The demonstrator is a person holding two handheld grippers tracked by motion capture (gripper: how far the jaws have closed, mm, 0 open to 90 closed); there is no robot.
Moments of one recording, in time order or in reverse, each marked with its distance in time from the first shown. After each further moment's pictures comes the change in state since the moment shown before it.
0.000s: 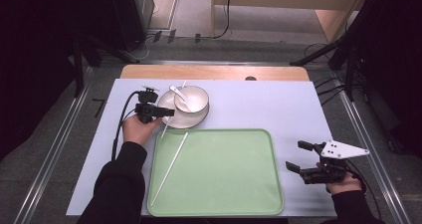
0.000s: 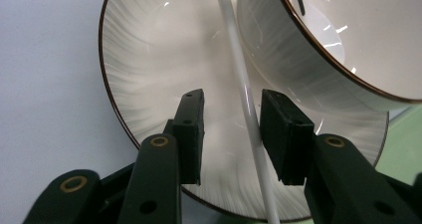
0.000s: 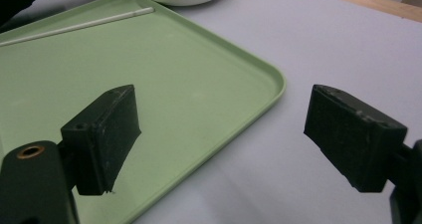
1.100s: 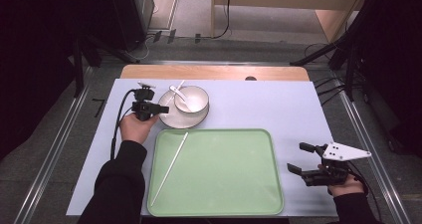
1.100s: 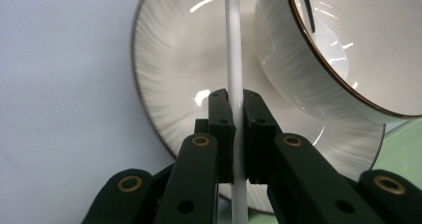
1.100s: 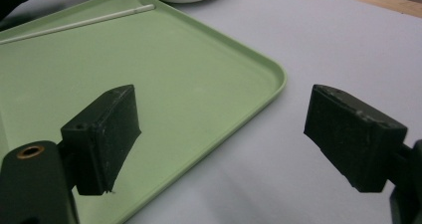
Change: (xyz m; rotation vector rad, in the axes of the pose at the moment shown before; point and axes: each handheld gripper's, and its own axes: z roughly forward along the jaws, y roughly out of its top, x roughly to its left) left arm 0.004 0.005 -0.022 -0.008 0.049 -0.073; right arm 0.002 -0.003 -0.004 0.004 0.000 0.005
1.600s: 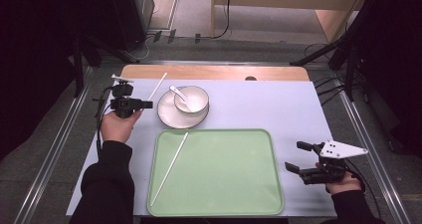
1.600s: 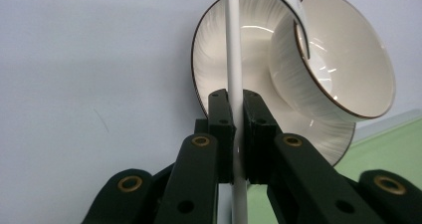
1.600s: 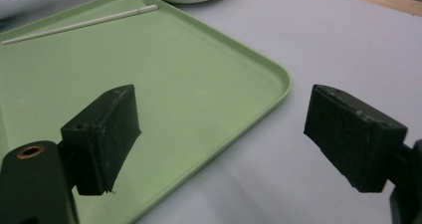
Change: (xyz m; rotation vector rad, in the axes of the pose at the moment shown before) left arm 0.017 -0.001 -0.055 -0.059 -0.010 -0.095; right arm -0.002 0.004 0.007 0.006 0.020 -0.008
